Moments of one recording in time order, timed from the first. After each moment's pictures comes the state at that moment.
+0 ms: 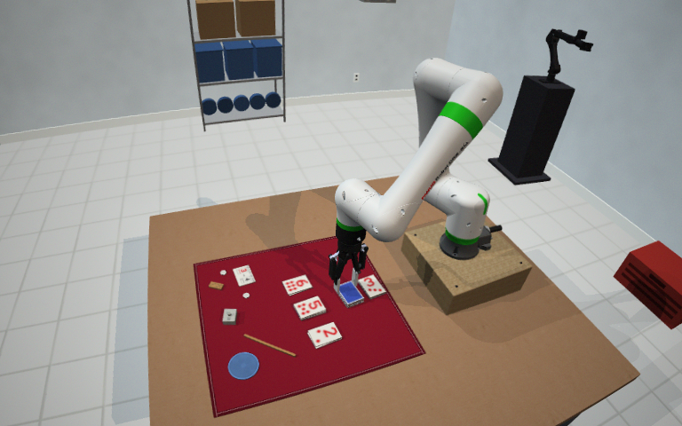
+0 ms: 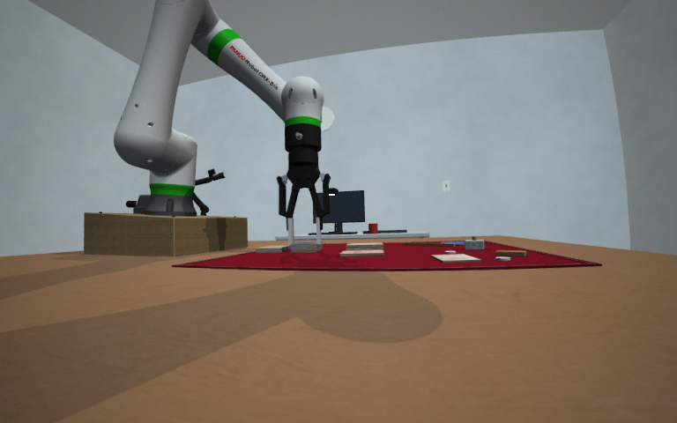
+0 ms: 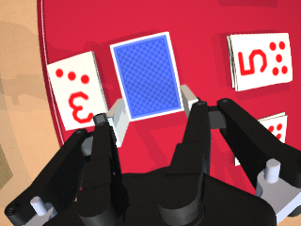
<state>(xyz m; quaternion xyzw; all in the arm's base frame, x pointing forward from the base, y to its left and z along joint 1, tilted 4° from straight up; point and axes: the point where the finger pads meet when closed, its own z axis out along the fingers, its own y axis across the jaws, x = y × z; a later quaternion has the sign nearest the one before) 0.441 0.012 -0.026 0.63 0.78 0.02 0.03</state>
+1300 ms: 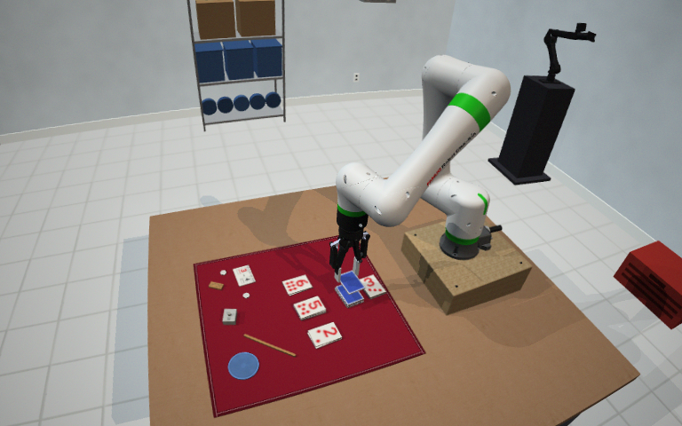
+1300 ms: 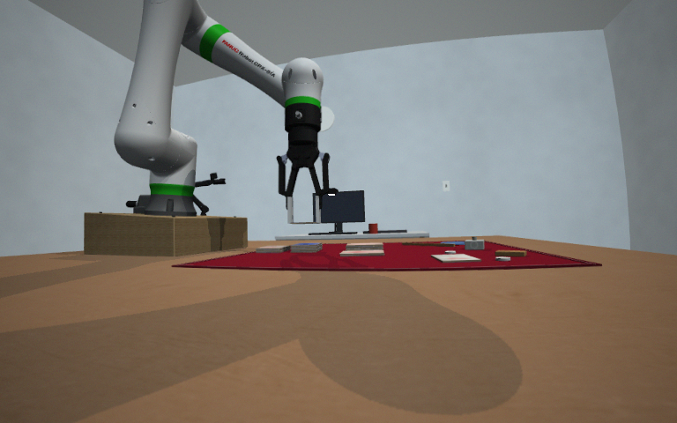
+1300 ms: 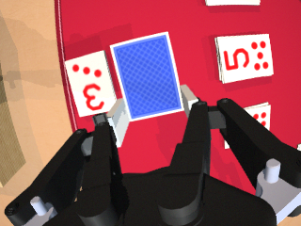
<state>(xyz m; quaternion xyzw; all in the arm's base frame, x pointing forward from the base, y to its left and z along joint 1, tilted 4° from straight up) 0.437 0.013 0.026 0.63 0.78 0.02 0.03</state>
